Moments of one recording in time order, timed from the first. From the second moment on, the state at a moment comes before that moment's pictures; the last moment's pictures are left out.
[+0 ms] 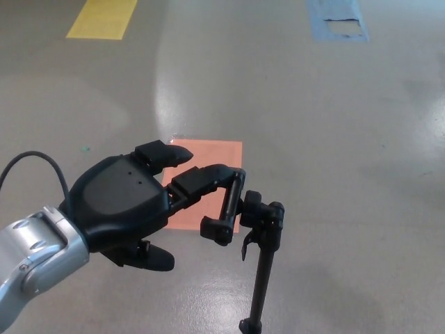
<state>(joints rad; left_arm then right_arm) -0.33 0.72 -0.30 -0.07 0.84 -0.43 -0.15 -0.29 -0.45 0.13 1.31 -0.27 -0.14 0.20</state>
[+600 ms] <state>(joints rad) -0.32 0.72 -0.30 -0.06 0.86 -0.43 -0.14 -0.30 -0.45 0.13 1.31 -0.27 -0.14 0.21</state>
